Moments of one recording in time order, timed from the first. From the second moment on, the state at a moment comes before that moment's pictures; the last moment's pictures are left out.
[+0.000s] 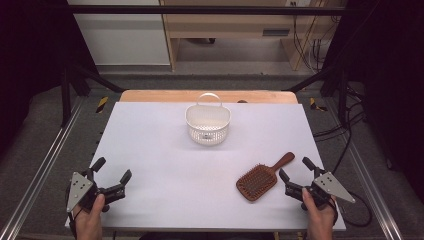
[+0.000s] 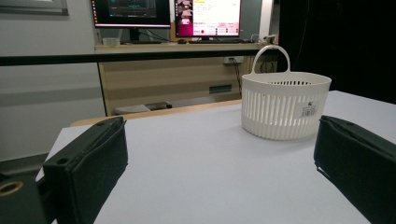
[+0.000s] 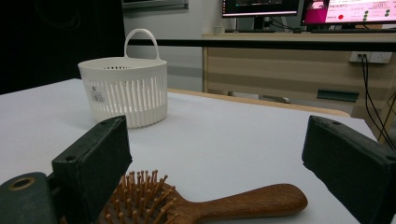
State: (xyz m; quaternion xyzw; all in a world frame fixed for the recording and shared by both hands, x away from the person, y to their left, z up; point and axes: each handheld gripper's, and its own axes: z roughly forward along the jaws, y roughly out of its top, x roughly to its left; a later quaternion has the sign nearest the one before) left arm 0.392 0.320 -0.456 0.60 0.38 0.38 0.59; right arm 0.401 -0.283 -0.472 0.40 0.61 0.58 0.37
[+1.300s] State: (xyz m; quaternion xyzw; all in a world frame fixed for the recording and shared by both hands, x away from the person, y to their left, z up) left arm 0.392 0.322 -0.457 0.61 0.38 0.38 0.58; right arm 0.485 -0.270 -0.423 0.44 0.71 0.44 0.32
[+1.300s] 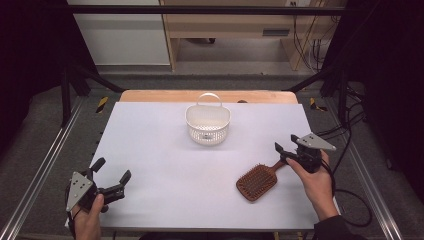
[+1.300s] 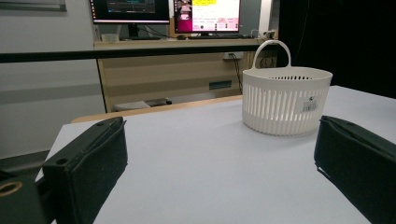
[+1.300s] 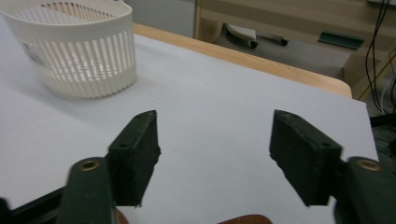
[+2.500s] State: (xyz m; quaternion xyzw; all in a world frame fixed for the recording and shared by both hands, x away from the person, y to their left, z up) left arm 0.393 0.325 -0.458 0.61 0.39 0.38 0.58; right arm 0.510 -0.274 -0.472 0.43 0.83 0.27 0.22
